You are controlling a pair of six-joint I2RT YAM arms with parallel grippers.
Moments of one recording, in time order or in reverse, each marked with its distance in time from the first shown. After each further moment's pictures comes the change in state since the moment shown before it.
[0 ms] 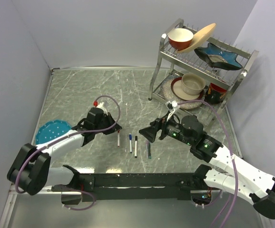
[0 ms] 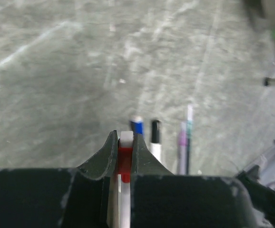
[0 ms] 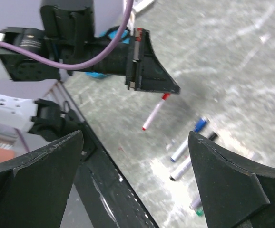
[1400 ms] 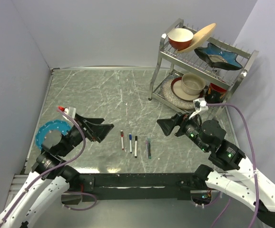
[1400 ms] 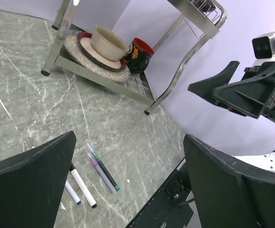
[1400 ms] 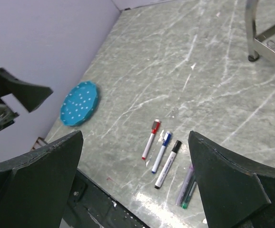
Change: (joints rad) left arm -0.030 -0.869 -0.015 -0.124 0.049 0.110; right arm 0.003 -0.192 0.138 -0.302 0.352 0.063
